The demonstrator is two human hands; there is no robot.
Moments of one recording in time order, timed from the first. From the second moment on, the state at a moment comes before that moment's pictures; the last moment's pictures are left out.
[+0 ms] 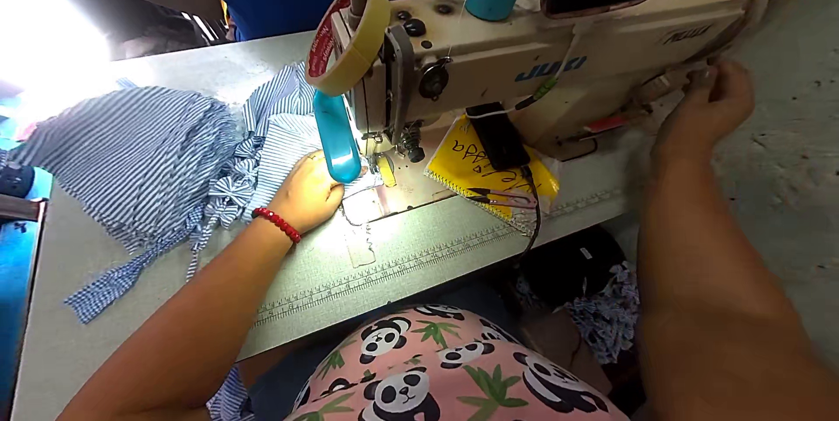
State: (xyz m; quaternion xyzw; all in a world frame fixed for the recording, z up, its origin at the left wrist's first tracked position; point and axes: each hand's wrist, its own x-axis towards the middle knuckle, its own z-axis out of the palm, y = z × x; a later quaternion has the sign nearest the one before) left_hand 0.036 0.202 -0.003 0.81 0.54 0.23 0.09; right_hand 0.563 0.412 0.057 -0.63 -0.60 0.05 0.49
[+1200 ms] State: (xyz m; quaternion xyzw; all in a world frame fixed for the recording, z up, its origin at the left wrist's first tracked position) left_hand 0.089 0.171 0.009 0.72 0.67 0.18 0.04; right_hand 0.511 0.315 -0.001 -0.55 -0.79 -0.09 0.24
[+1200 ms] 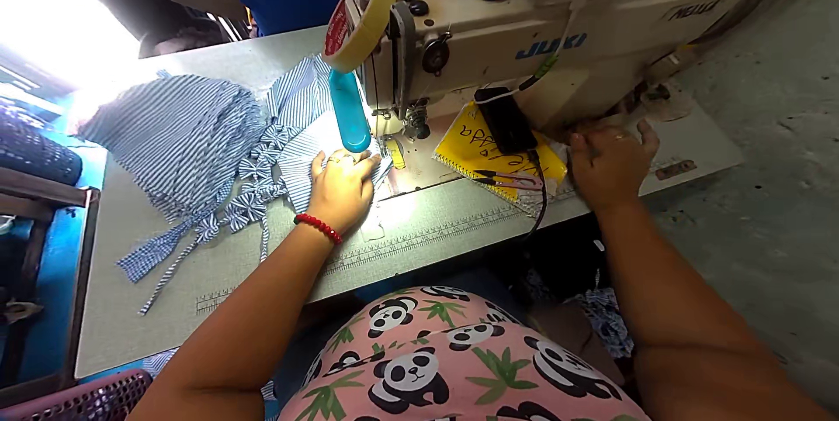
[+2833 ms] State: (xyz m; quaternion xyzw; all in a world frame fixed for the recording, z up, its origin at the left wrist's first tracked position) left_hand 0.091 0.177 0.018 0.69 0.70 0.15 0.08; right_hand 0.463 0.405 0.191 -0.71 -0.55 0.16 0.41
